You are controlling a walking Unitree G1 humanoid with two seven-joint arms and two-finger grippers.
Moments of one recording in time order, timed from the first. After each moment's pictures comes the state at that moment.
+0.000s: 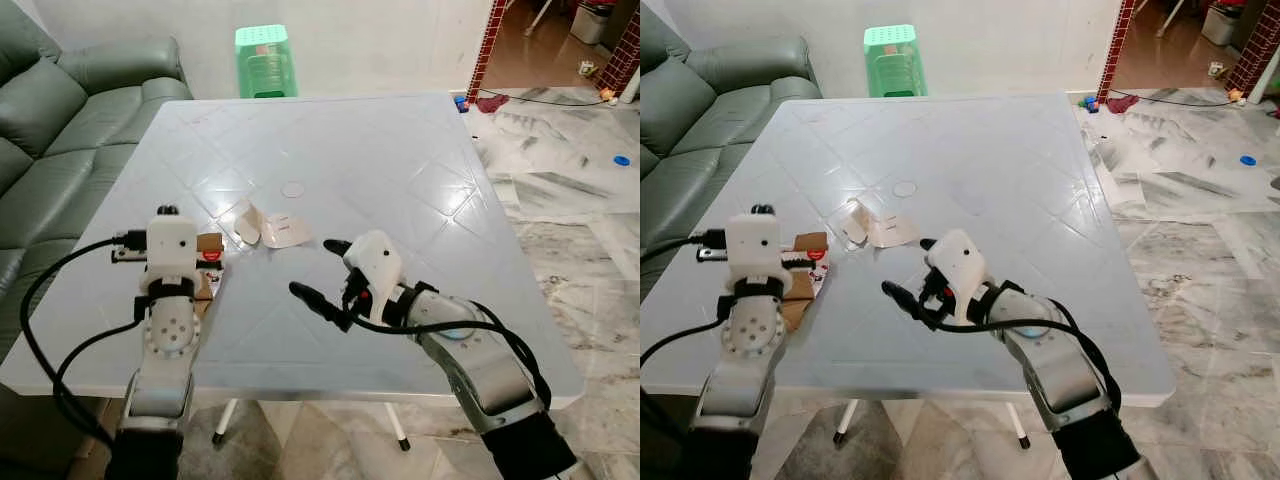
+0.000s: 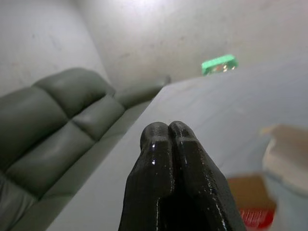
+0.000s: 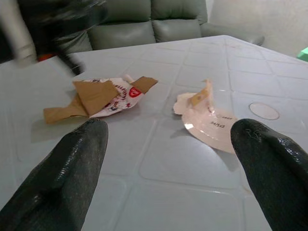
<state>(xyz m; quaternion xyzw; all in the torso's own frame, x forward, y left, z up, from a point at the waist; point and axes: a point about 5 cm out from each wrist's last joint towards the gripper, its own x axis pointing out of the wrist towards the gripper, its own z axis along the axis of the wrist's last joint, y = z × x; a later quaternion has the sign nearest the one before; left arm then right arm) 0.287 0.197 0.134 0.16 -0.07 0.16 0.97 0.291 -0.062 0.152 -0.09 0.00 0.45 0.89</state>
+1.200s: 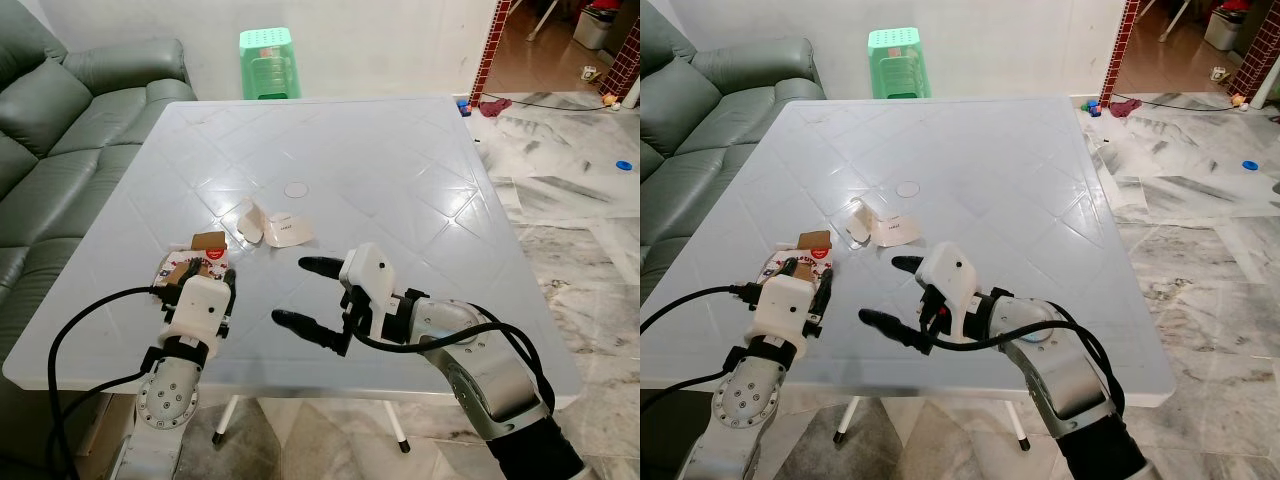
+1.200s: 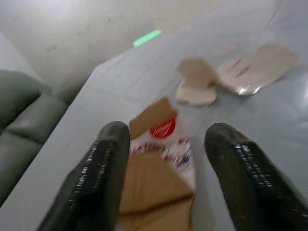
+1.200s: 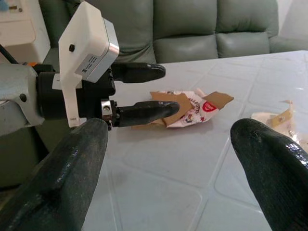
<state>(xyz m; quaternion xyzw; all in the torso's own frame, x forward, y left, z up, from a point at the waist) 0.249 0.178 0.100 0.21 0.01 -0.01 0.98 0.269 -0.054 0.154 -0.06 0.00 0.57 0.82</state>
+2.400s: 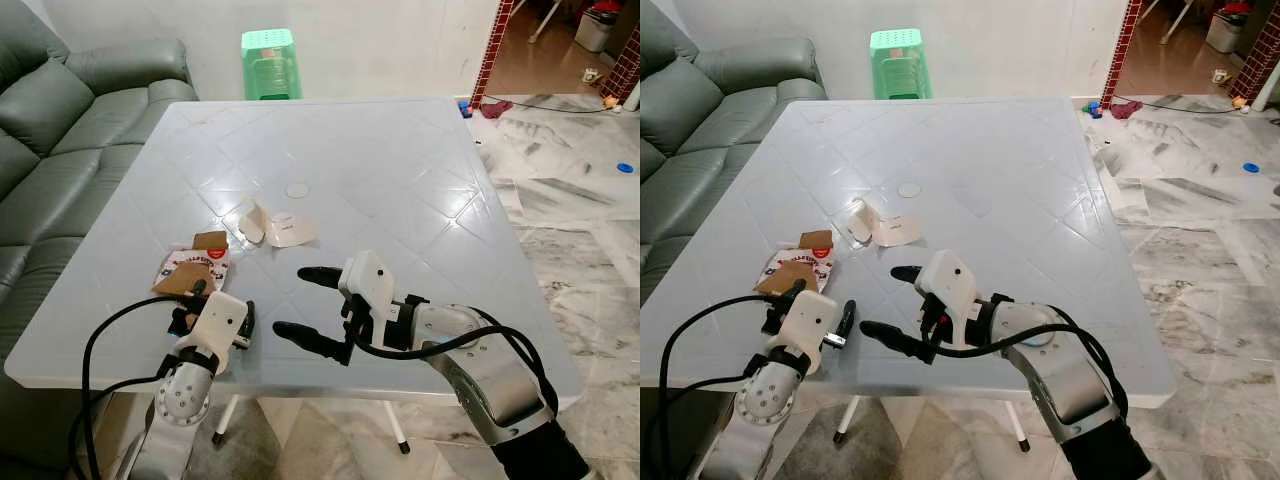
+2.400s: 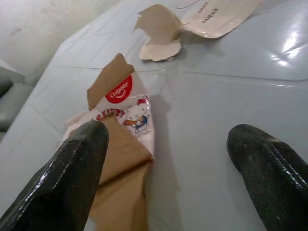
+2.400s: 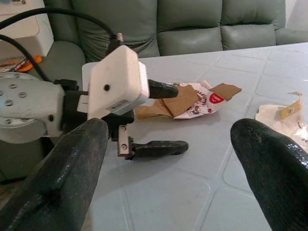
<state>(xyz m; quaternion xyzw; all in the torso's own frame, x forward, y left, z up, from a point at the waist) 0.265 0.172 0.070 0.26 0.08 -0.05 0.96 0.266 -0.054 0.148 -0.06 0.01 0.57 0.82</state>
